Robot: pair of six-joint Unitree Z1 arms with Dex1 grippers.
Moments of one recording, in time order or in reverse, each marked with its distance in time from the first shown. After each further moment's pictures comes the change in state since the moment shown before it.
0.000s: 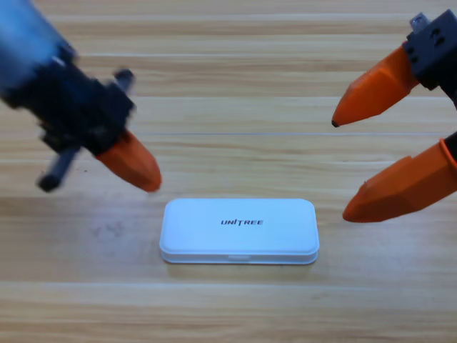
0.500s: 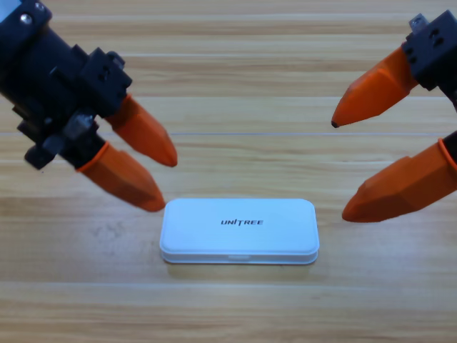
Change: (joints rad) arm 0 -0.113 -0.072 -0.089 0.068 -0.035 -0.146; arm 1 0.000 0.001 0.000 0.000 0.000 0.006
